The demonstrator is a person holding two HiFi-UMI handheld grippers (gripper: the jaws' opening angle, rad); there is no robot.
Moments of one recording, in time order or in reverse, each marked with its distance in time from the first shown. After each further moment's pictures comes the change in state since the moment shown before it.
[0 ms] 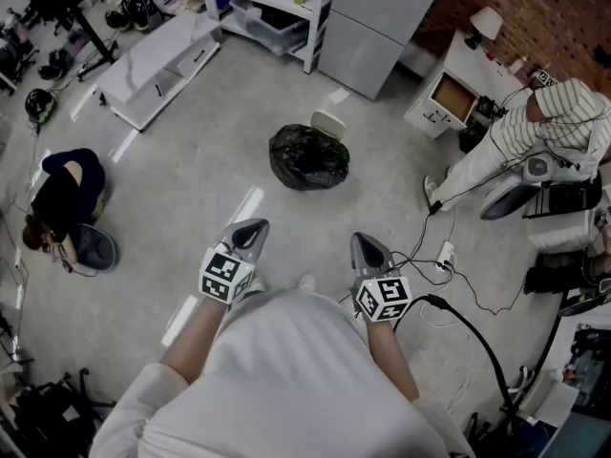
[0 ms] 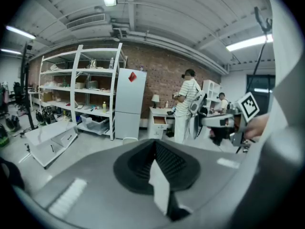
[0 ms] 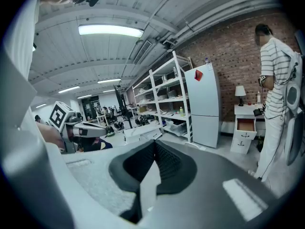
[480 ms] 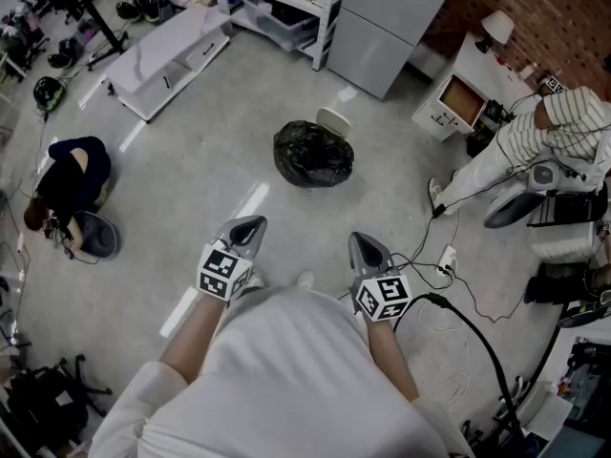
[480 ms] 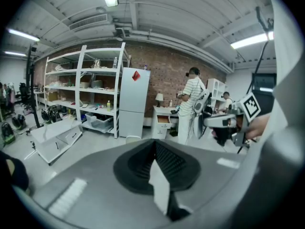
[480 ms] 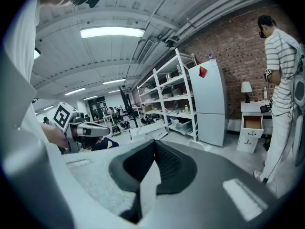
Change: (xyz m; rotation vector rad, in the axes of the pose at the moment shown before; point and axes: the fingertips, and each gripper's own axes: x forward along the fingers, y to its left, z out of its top) left arm 0.005 -0.007 -0.002 -0.020 0.015 0.056; right arm -0.001 -0.010 -0.004 0.007 0.012 0.080
